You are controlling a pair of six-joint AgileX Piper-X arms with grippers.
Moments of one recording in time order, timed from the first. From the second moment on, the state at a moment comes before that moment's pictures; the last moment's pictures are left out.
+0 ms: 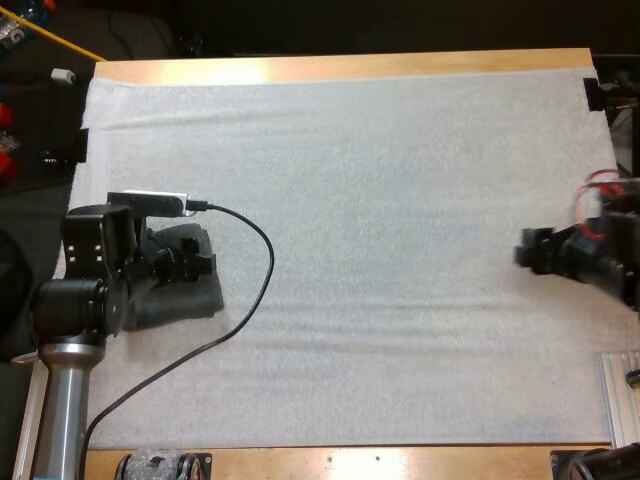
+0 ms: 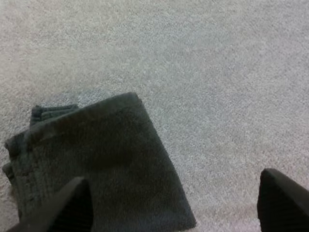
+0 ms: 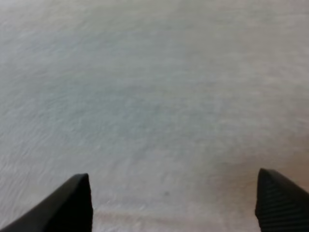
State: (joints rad) left arm 0.01 0.97 -0.96 0.99 0.10 -1.74; right arm 0.20 0.93 -1.03 1.03 0.00 -1.67
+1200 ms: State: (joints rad) left arm 0.01 0.40 -0.96 1.19 0.04 -1.69; right arm -0.03 0.41 -1.03 1.17 -0.08 -1.81
